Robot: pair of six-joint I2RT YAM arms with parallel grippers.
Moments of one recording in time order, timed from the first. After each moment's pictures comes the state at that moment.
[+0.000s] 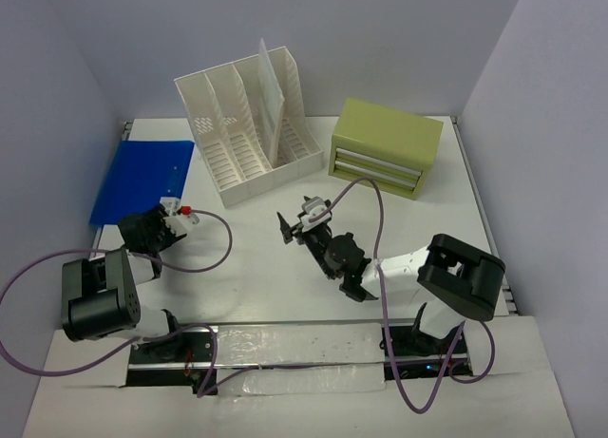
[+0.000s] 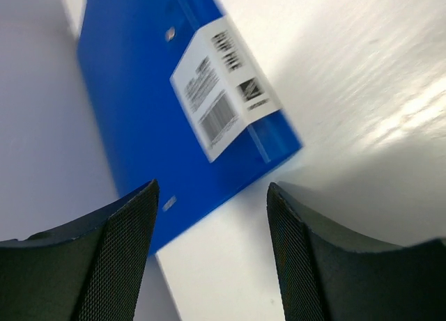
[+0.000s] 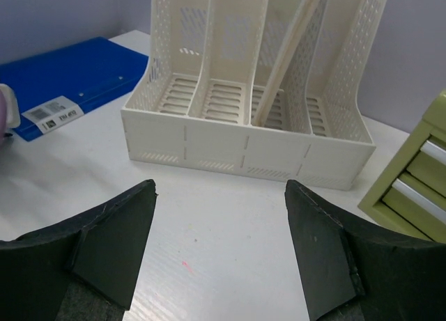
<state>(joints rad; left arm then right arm) 0.26 1.42 0.30 0.60 0.25 1.20 1.06 1.55 0.50 1.22 0.53 -0.19</state>
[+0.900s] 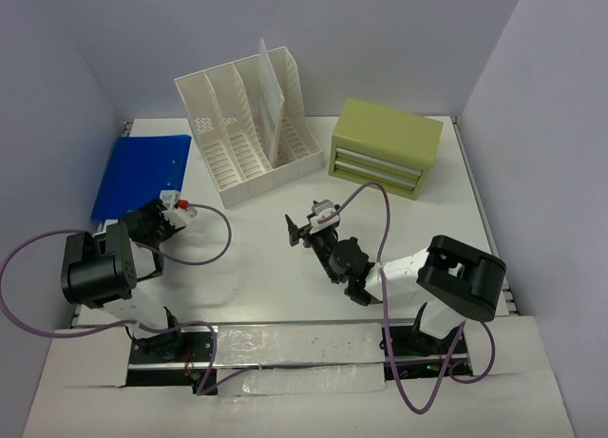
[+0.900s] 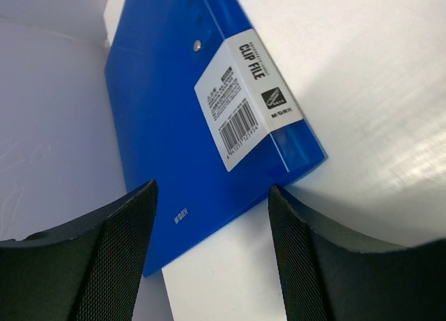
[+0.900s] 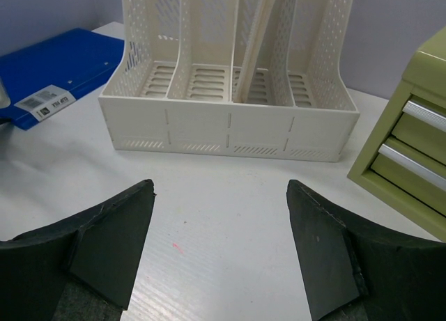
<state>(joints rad) 0.27 1.65 0.31 0.95 0.26 1.13 1.06 1.55 0.44 1.26 0.60 -0.14</state>
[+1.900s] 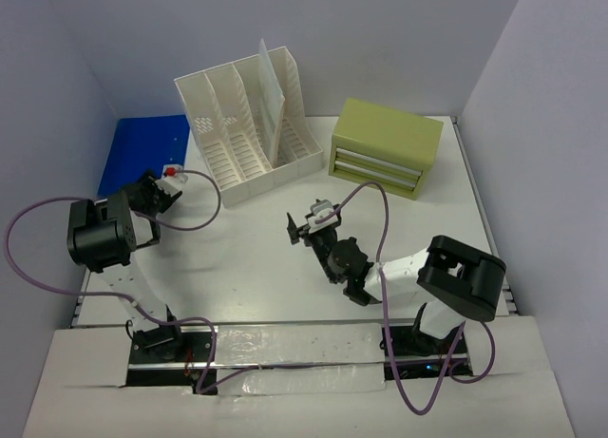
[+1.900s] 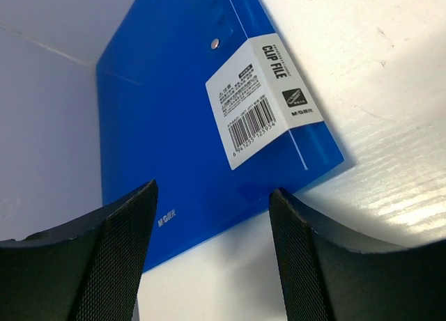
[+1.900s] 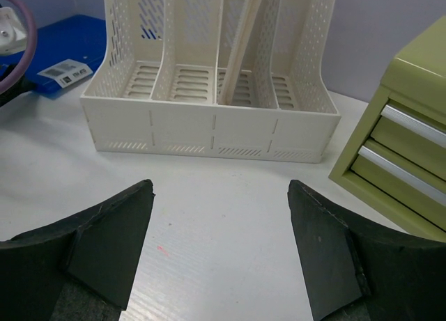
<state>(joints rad) 0.26 1.94 0.67 0.98 0.30 0.90 1.06 1.55 0.45 1.25 0.65 -0.19</state>
